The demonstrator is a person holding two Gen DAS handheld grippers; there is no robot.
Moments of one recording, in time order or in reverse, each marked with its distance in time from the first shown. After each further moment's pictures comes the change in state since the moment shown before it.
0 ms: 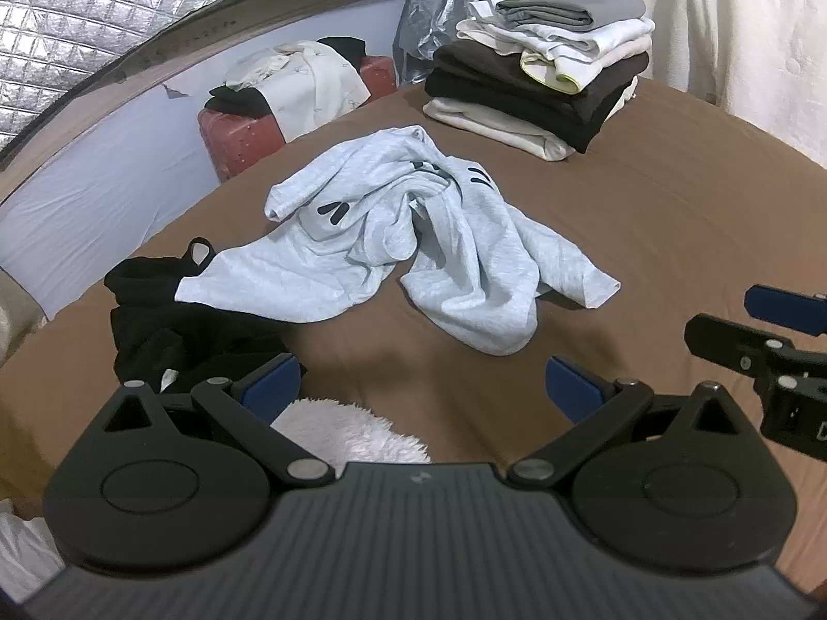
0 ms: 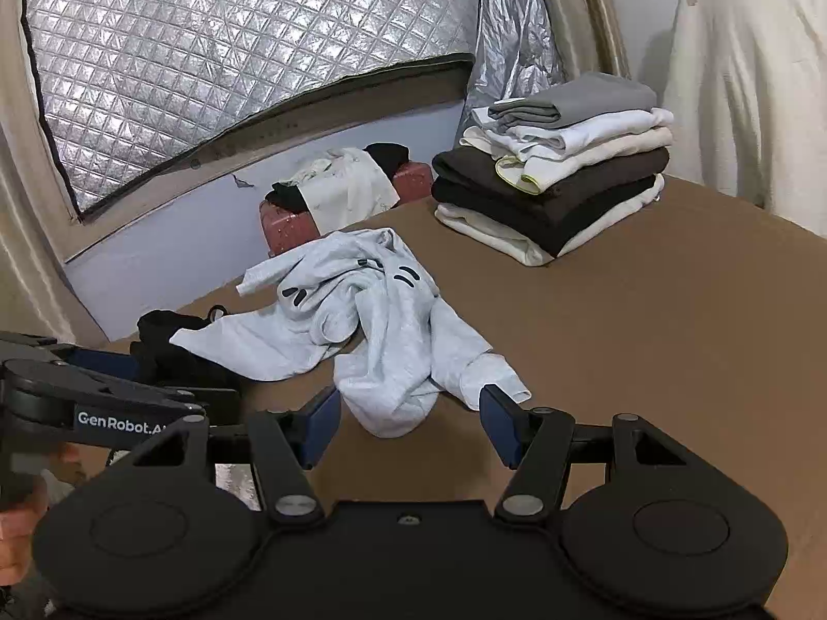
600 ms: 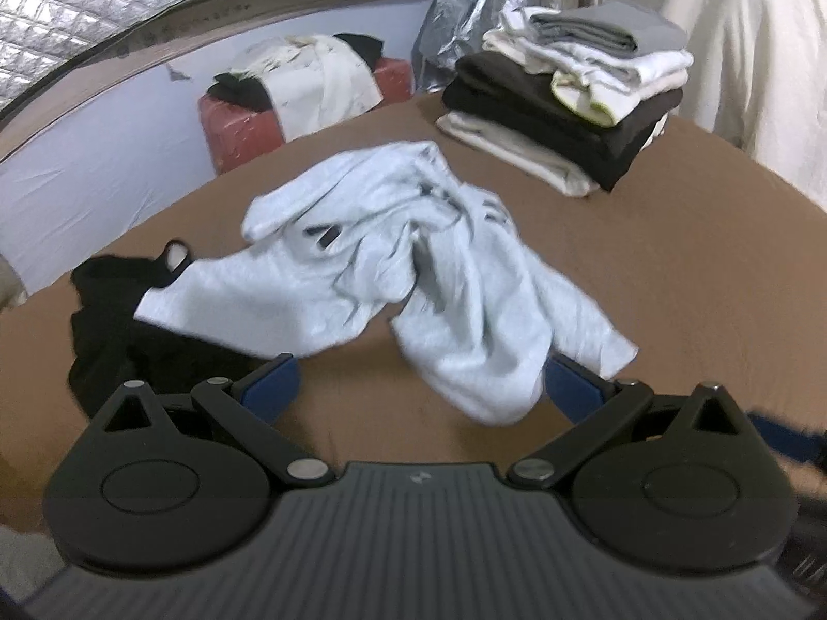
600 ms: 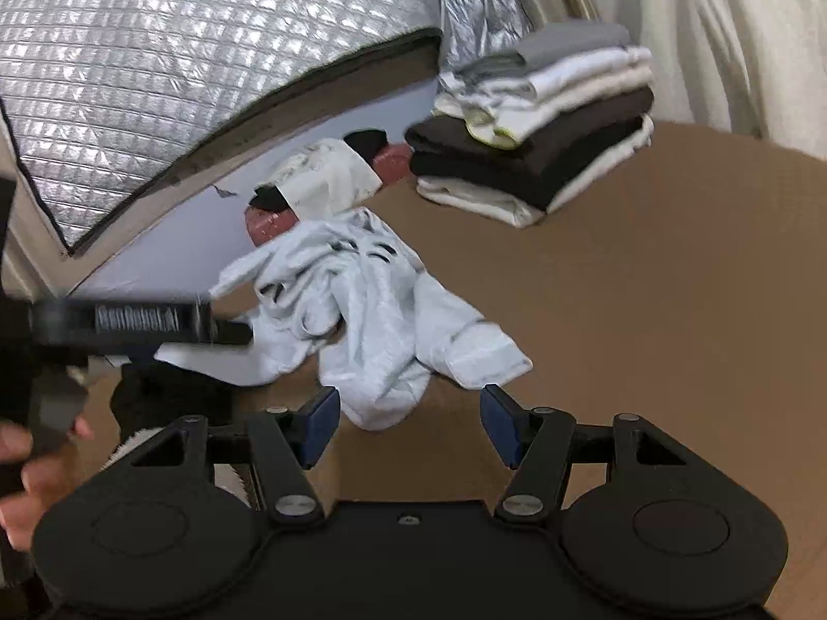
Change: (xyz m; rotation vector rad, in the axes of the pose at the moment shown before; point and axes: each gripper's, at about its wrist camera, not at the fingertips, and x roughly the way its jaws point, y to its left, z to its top) left arm 0.062 0.000 0.043 -0.096 -0.025 -0.020; right arm 0.043 -0.034 -0.018 0.140 0.029 0.039
